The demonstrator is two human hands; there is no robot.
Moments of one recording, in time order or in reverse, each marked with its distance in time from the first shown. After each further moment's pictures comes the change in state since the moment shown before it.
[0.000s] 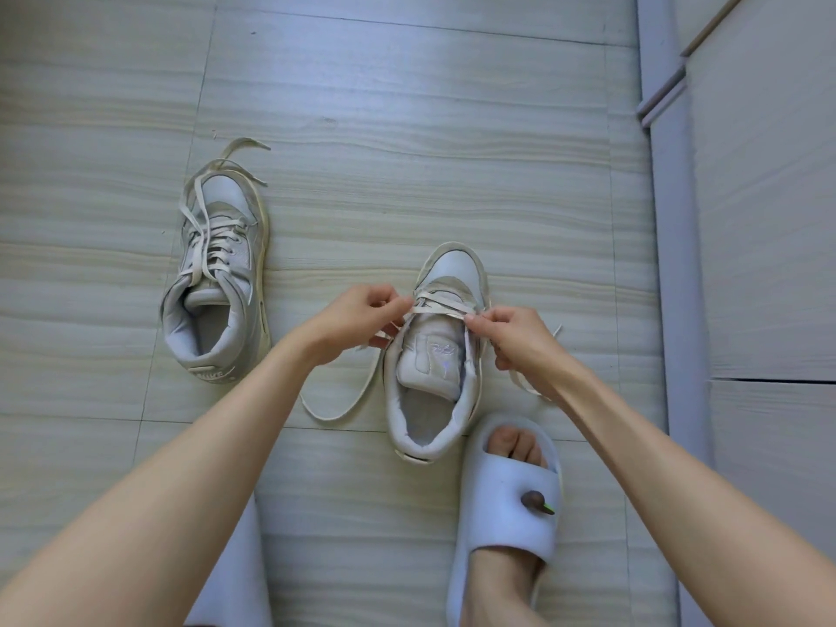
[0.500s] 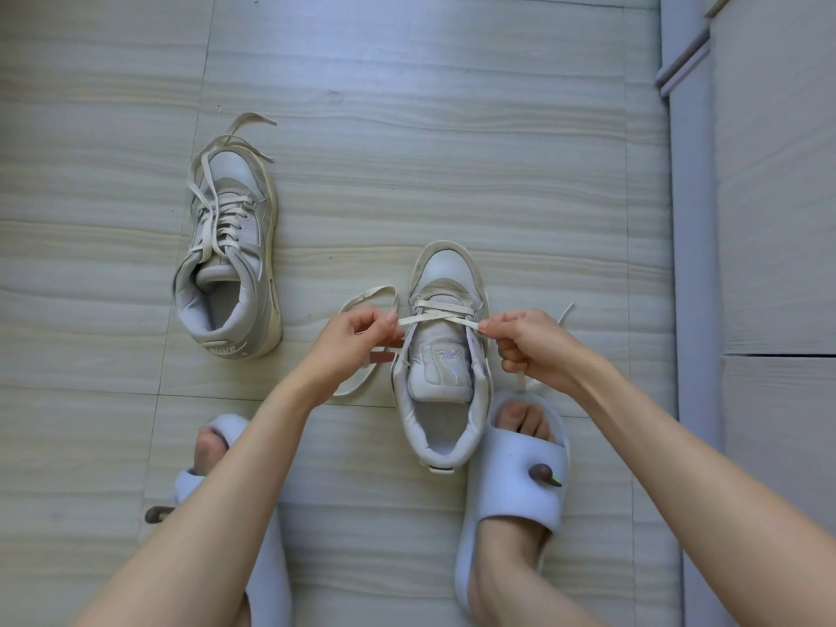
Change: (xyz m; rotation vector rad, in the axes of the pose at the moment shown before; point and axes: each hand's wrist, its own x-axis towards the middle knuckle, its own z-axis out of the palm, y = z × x) left_hand -0.041 -0.043 0.017 -0.297 0.130 -0.008; right_hand -0.009 0.020 -0.002 0.257 -0.201 0.186
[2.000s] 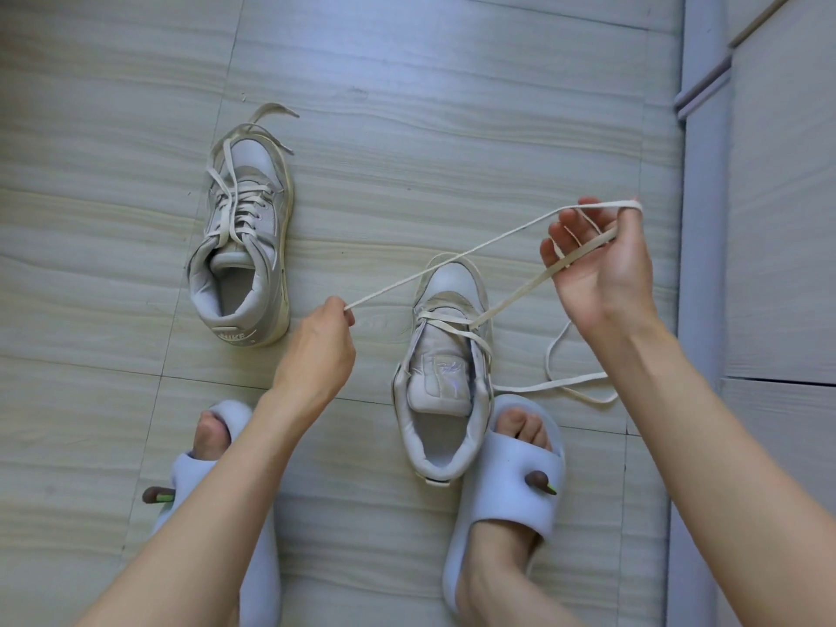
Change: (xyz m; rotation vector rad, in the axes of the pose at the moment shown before) left_hand -0.018 -0.003 -0.019 0.878 0.404 0.122; right_hand -0.031 -0.086 0.001 0.776 0.248 -0.456
